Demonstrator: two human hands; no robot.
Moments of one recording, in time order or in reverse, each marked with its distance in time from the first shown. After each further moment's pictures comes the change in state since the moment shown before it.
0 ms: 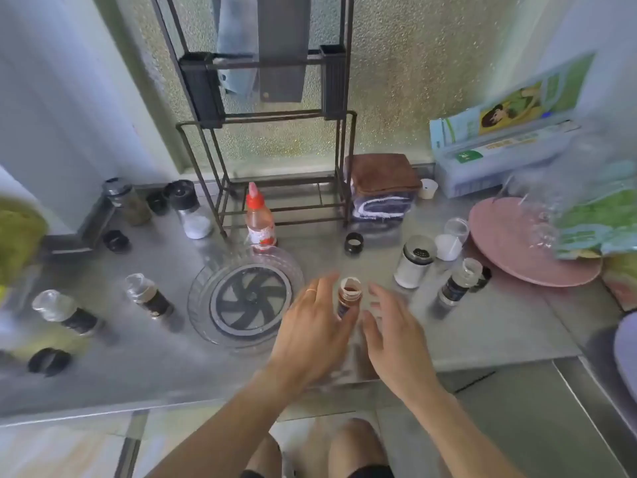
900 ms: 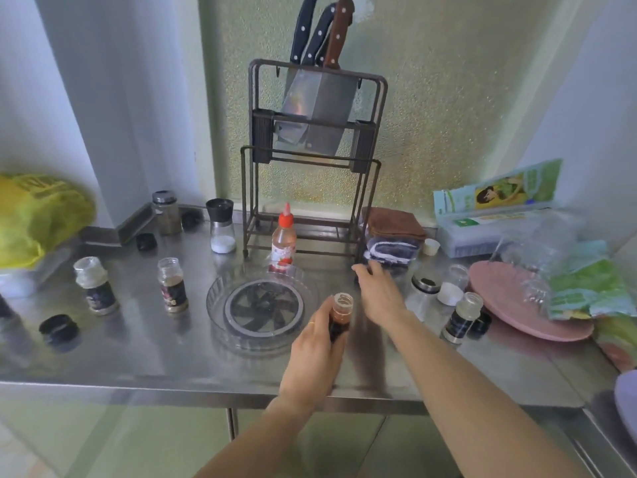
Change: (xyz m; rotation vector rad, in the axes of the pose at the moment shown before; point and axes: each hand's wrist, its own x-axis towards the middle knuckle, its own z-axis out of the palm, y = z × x) left_hand -0.035 -0.052 0.063 -0.211 0.290 0.026; right_hand 0.113 -0.003 0.033 -0.577 -0.144 -0.126
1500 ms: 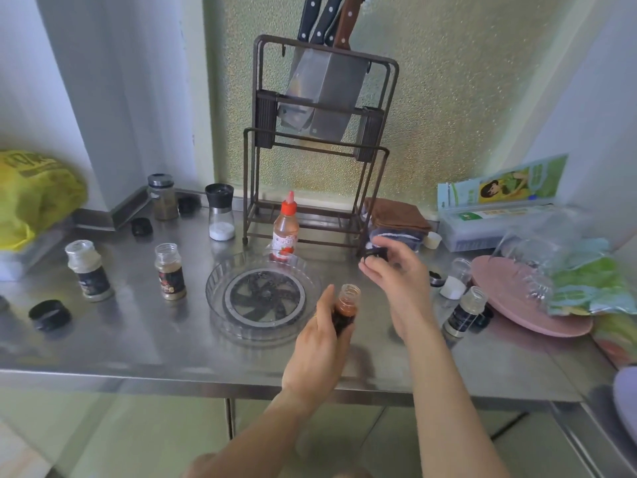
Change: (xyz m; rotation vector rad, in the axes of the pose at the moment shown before) left_hand -0.004 -0.001 0.003 -0.045 -0.021 -0.042; right_hand -0.052 -0.023 -0.044 1.407 0.346 0.201
